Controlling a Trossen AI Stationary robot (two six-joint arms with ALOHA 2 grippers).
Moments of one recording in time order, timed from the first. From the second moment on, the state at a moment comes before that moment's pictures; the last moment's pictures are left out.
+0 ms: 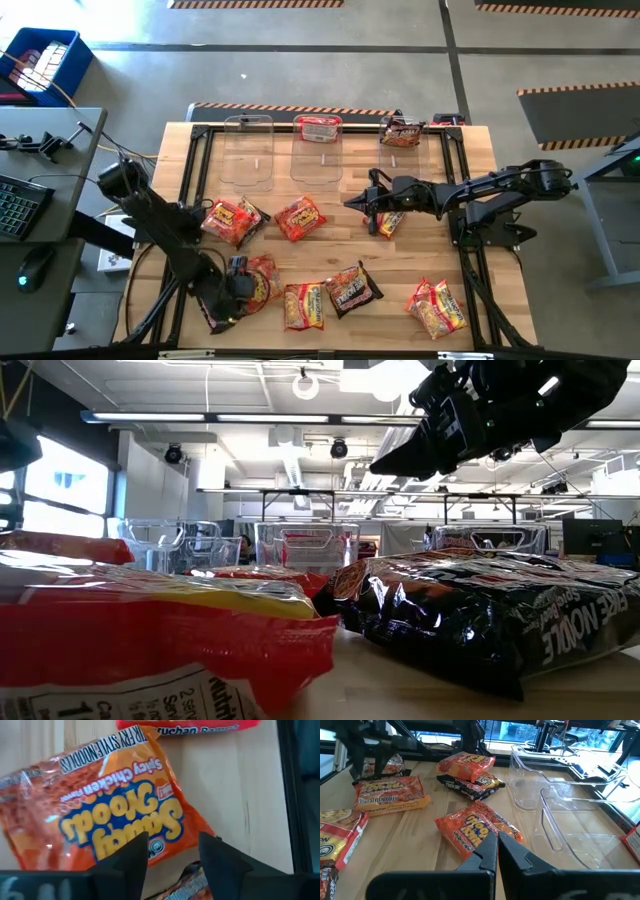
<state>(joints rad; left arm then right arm) -0.87 1.51 0.83 -0.48 -0.25 -0.80 -0.04 1.34 0.52 0.53 0.00 -0.10</state>
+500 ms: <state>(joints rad) -0.88 1.86 1.19 -0.87 -0.33 -1.02 -0.04 1.34 0.52 0.52 0.00 -0.11</state>
